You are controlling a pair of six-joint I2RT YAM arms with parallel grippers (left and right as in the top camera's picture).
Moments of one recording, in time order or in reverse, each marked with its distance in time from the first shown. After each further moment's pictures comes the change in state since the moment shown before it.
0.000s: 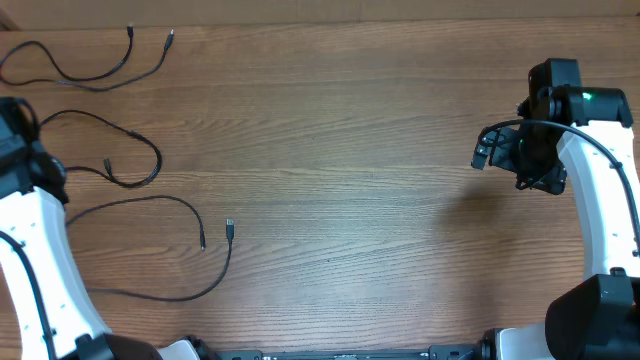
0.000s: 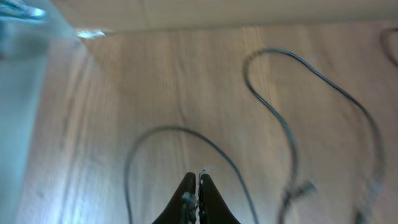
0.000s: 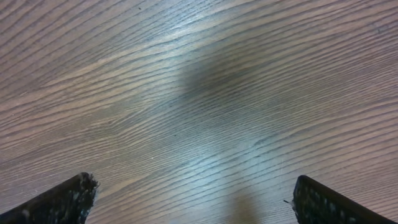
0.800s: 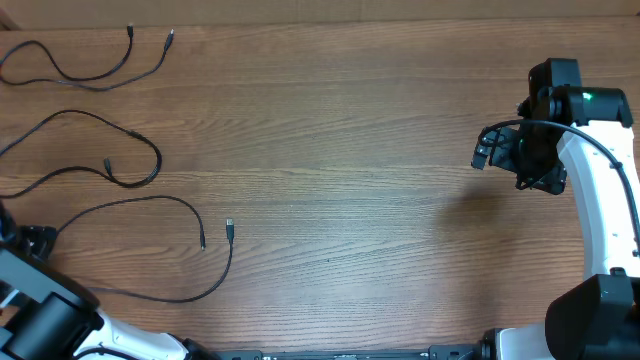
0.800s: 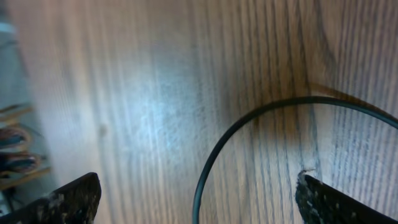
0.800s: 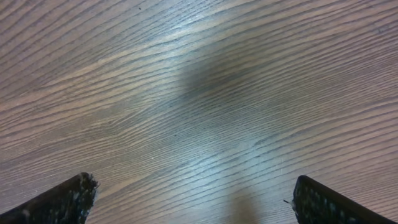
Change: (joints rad) left arm 0.383 0.448 -0.011 -0.033 0.315 0.311; right arm 0.000 0.000 0.000 0.000 0.000 0.000
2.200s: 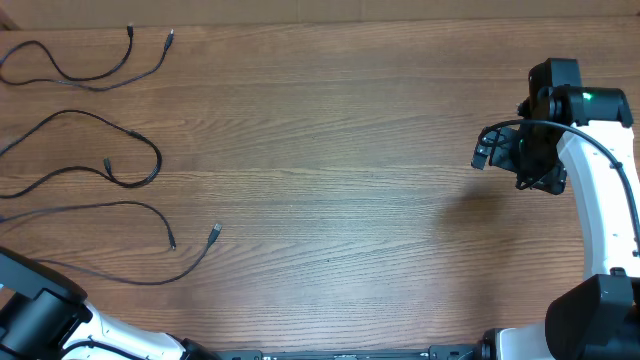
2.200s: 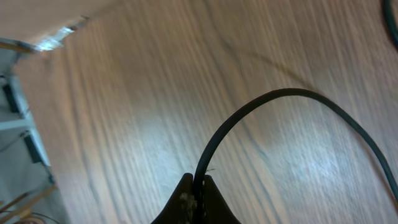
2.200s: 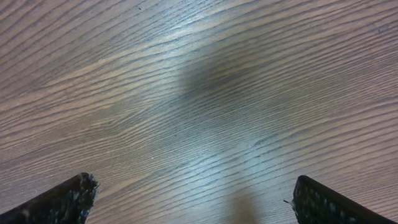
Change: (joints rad) left arm 0.025 0.071 0.271 0.051 -0.041 0.292; right arm 0.000 0.000 0.000 0.000 0.000 0.000
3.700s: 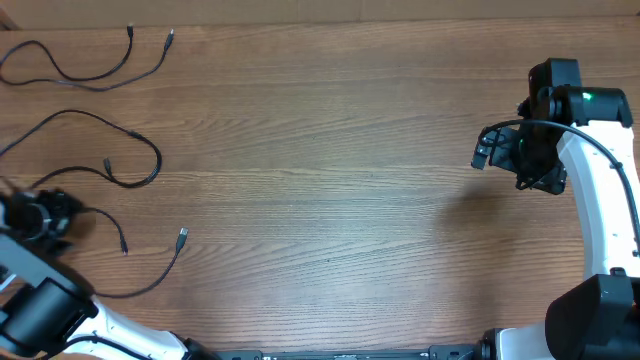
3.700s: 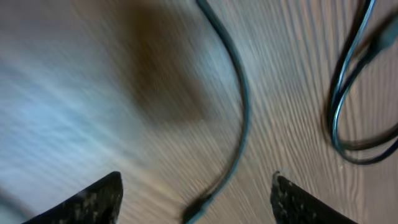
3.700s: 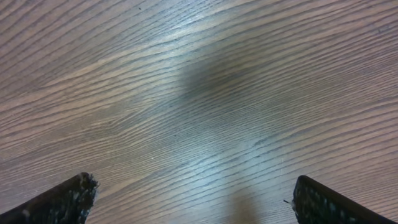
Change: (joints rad) left arm -0.102 0.001 -0.219 -0.051 0.603 0.021; right arm 0.000 0.000 0.000 0.000 0.000 0.000
